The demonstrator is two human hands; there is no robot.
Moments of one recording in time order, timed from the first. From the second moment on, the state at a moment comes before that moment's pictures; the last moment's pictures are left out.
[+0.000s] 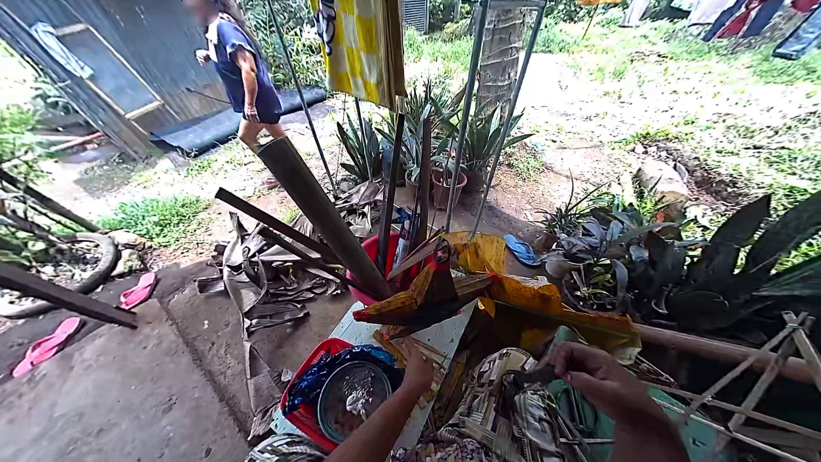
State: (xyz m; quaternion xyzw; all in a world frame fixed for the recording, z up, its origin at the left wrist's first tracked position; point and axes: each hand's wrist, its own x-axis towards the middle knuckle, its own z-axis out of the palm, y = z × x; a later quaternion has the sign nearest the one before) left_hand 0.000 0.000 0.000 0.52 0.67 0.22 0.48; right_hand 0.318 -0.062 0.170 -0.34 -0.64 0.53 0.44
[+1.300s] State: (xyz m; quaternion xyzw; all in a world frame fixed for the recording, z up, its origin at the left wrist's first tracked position) left_hand 0.002 -0.102 0.189 0.60 0.35 0.50 0.52; right_hand 0.168 -0.109 0.204 -0.38 -0.56 0.47 0.57
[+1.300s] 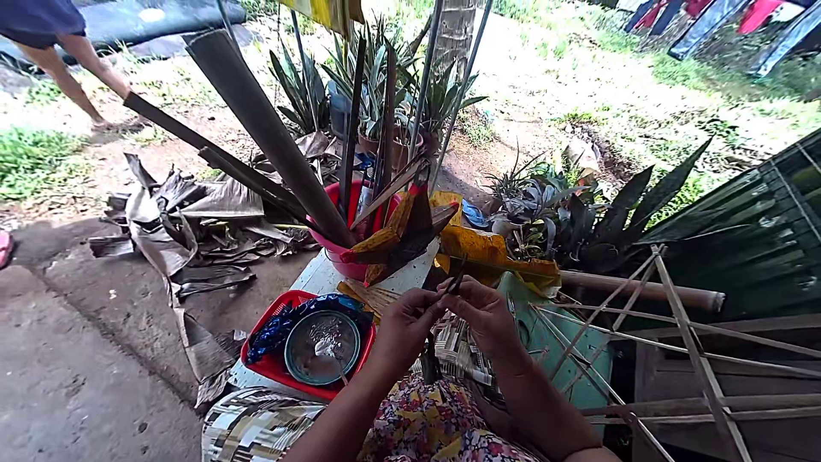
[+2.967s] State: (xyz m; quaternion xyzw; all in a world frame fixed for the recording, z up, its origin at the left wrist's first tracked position) left_hand -0.423 -0.236 0.265 0.10 0.85 0.48 -0.18; right_hand 0.416 0.057 0.077 -0.83 -0.41 0.02 0.37
